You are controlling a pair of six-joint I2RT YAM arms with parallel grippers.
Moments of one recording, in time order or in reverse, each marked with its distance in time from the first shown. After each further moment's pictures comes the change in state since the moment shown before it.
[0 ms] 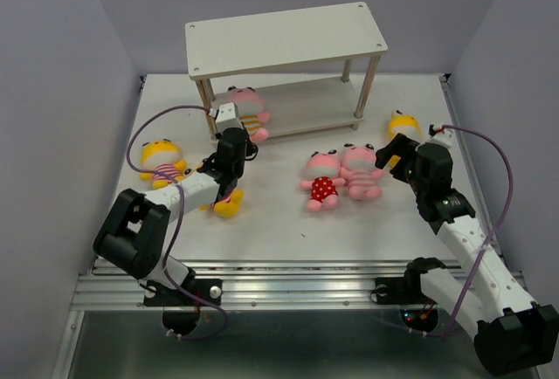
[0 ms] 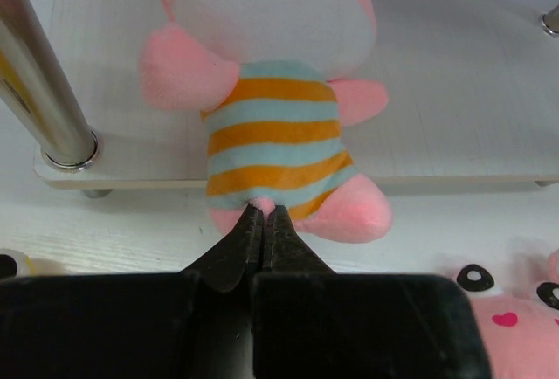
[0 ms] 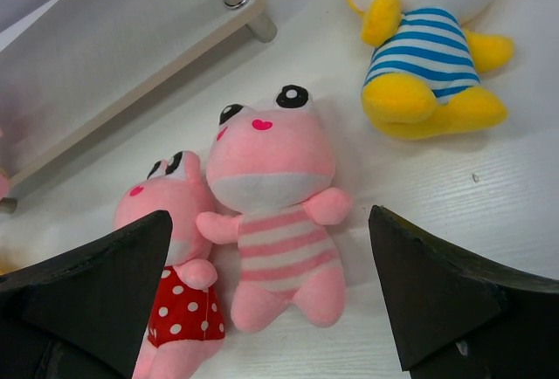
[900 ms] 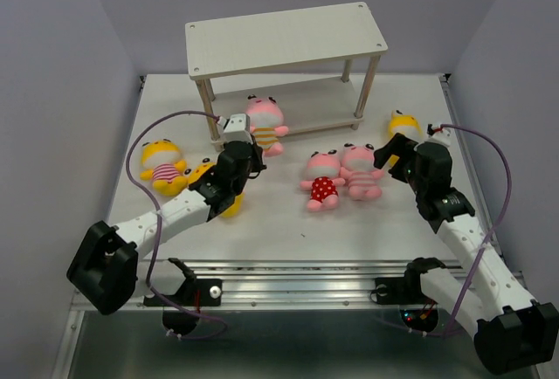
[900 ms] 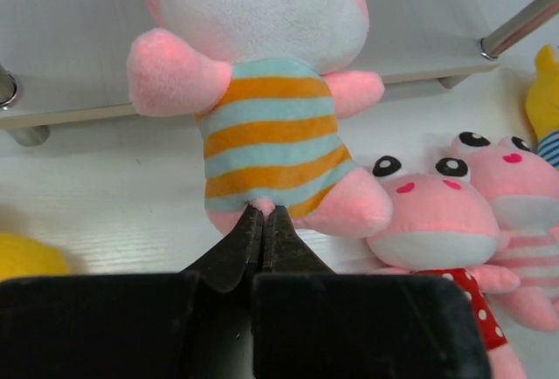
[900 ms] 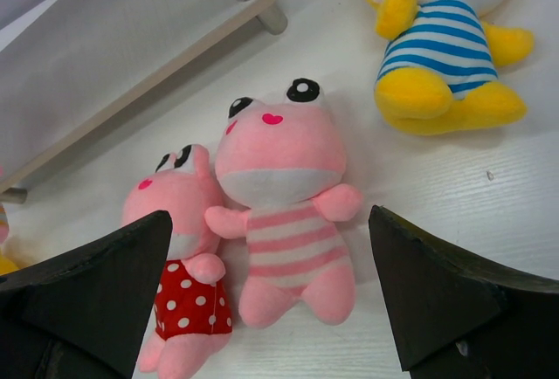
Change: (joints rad) left arm -0.152 -0.253 -0.035 -0.221 0.060 -0.017; right arm 0.000 0.015 0.005 0.000 -0.030 0.010
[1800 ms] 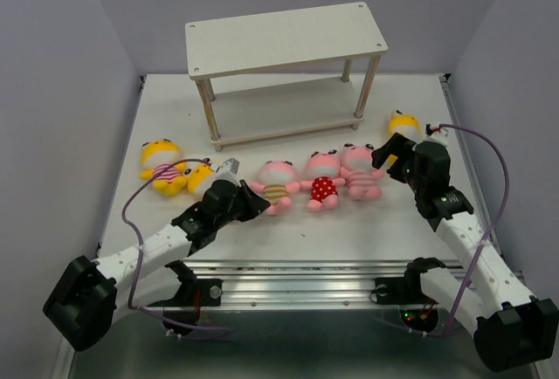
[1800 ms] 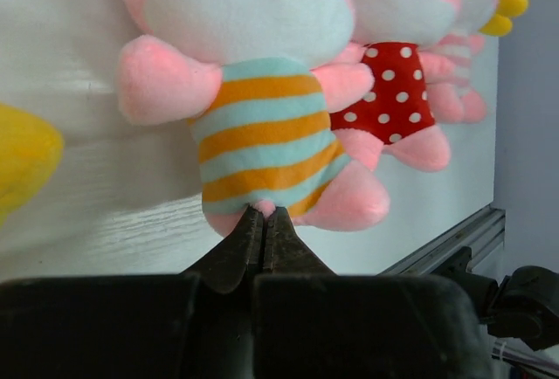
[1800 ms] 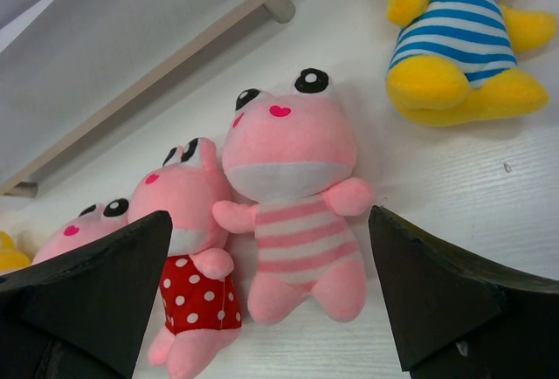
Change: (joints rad) left arm -0.013 -0.217 -0.362 -0.078 0.405 -0.458; right arm 0.000 0.018 0.004 0.000 -0.025 0.027
